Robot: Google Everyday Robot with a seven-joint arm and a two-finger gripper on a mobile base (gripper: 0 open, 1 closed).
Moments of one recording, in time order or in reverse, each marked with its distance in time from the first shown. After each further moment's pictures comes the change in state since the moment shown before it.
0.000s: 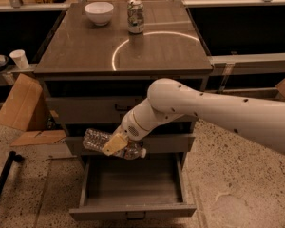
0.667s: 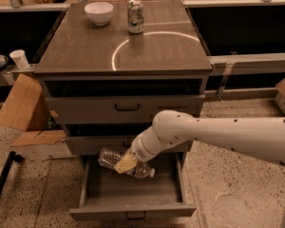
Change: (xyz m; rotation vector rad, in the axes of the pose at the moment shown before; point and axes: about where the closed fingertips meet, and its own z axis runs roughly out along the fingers) arm 0.087 -0.023 0.058 0.059 0.060 0.101
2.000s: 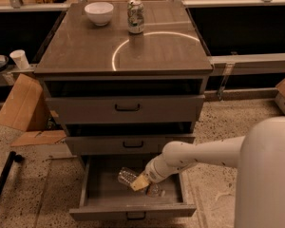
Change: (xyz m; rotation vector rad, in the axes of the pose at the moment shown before) arm 0.132 -0.063 0.100 0.033 0.059 0.191
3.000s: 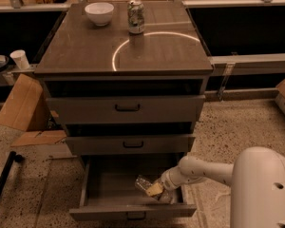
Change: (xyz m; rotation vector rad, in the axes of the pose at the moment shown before) arm 0.085 -0.103 0.097 -0.055 -0.054 0.076
